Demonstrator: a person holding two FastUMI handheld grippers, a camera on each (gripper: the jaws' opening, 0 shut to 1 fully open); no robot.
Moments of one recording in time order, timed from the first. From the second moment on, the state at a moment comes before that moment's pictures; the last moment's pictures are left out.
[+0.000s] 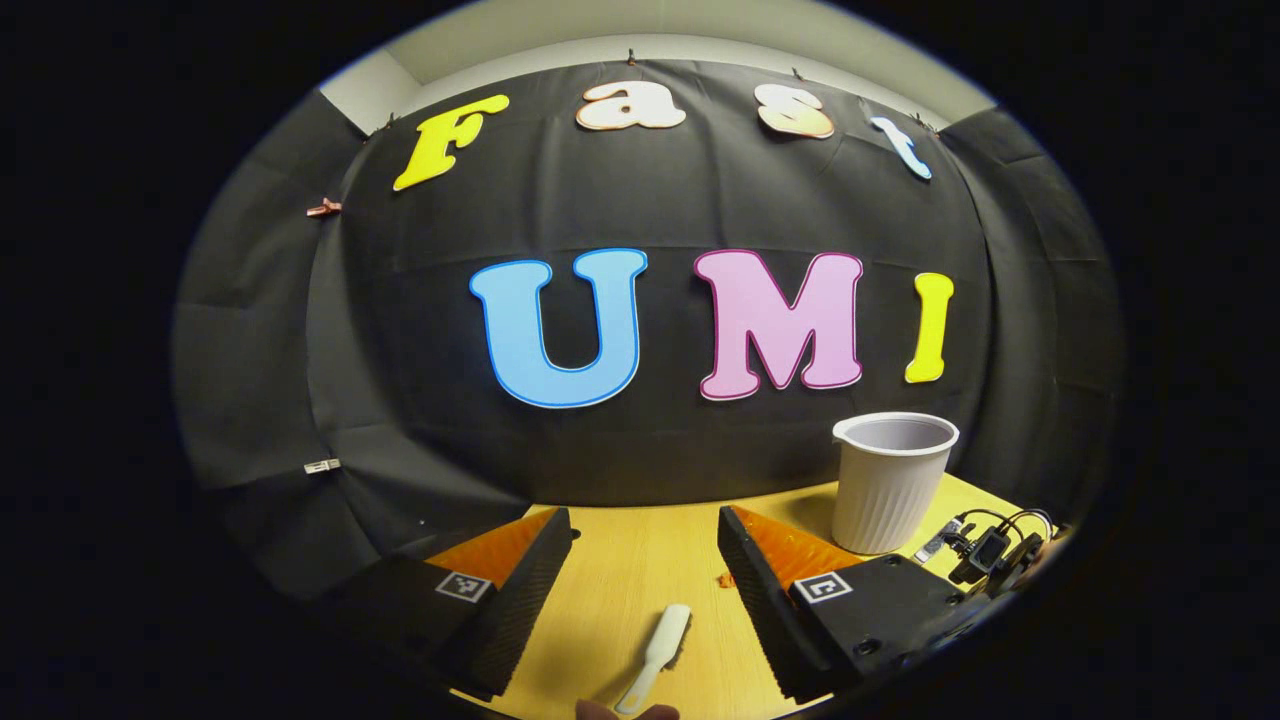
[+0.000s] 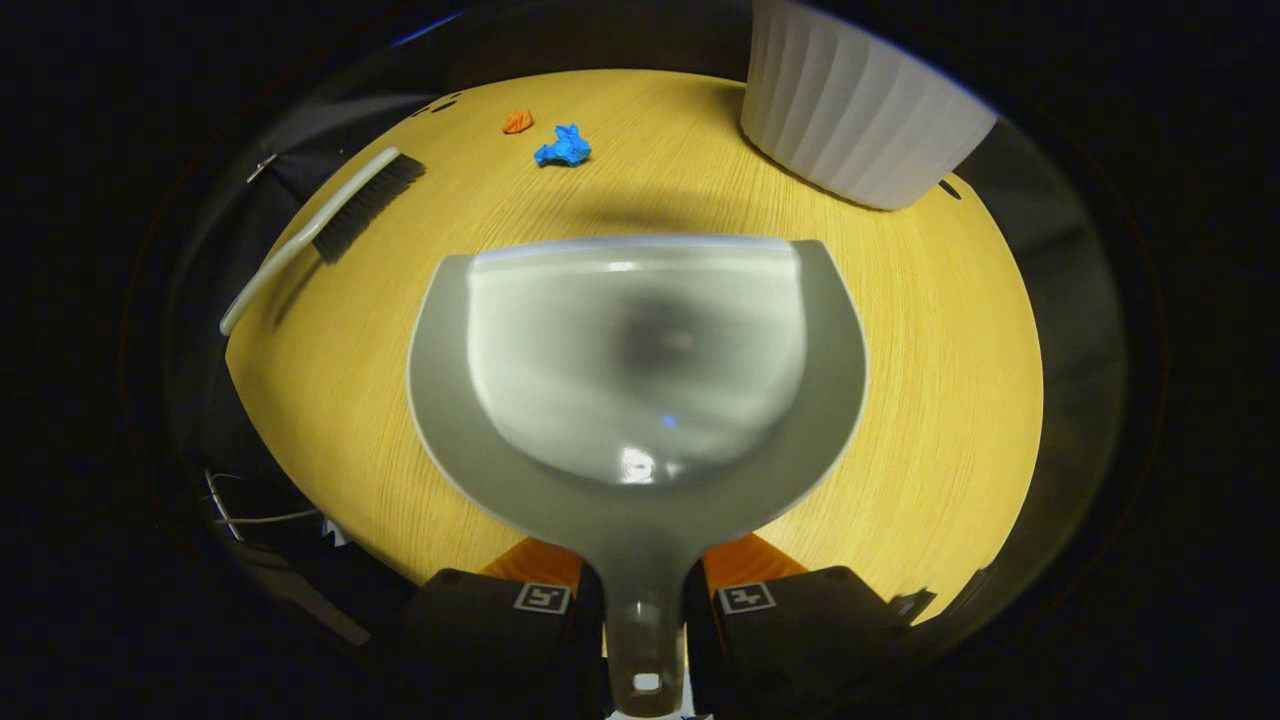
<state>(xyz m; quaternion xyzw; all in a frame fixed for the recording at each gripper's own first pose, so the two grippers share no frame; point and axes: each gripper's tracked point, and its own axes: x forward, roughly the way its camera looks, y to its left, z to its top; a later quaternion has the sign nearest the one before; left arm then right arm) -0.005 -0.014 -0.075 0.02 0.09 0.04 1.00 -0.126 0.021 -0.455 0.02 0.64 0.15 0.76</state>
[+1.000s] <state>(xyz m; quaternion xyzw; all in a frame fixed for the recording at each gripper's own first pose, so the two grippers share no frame) -0.020 -0.017 -0.374 -0.01 0.59 -0.06 0.81 -0.121 -0.003 -0.389 -0.04 0.57 0.23 0.79</state>
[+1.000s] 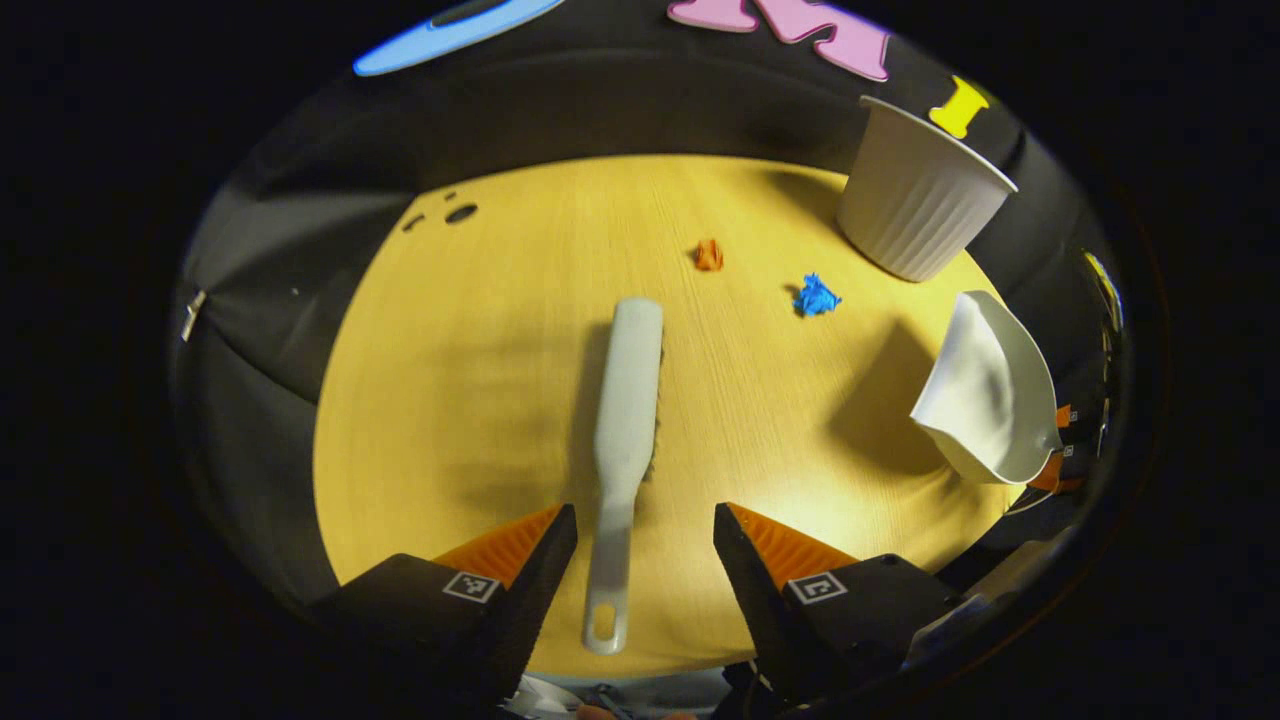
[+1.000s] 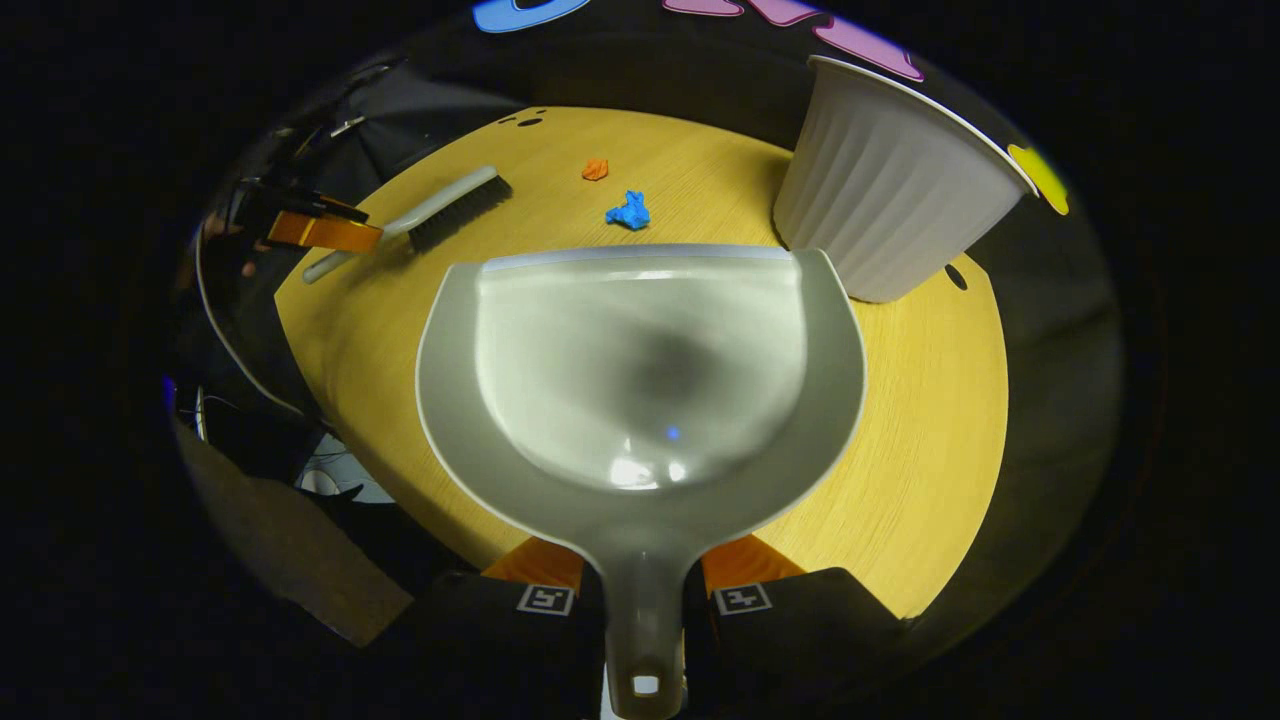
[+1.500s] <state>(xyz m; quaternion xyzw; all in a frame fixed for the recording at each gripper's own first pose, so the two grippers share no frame) -0.009 -0.008 -0.432 0.03 0.65 -0.06 0.76 -0.125 -0.011 -0.380 -0.03 0.58 0.21 0.79</state>
